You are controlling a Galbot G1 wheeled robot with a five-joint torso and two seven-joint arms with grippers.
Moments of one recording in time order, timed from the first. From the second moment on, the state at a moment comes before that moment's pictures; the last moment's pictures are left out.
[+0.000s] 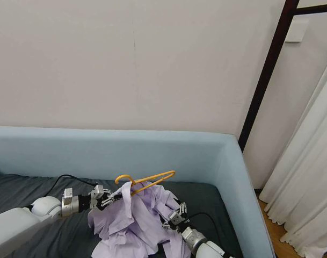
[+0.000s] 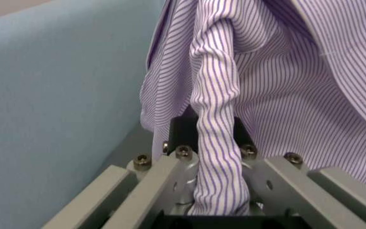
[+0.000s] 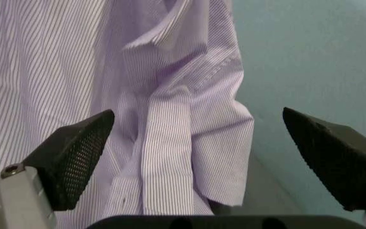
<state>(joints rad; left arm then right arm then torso) 0.28 -0.51 0.78 -1.23 -1.01 -0.52 0.77 -0.76 1.10 -0.50 1.36 0.06 0.00 0.26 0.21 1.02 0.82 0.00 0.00</state>
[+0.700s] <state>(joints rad) 0.26 -0.50 0.79 -1.30 -1.01 -0.50 0.77 -0.73 1.11 -0.56 1.25 -0.14 -0.02 0.26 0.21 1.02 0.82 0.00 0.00</state>
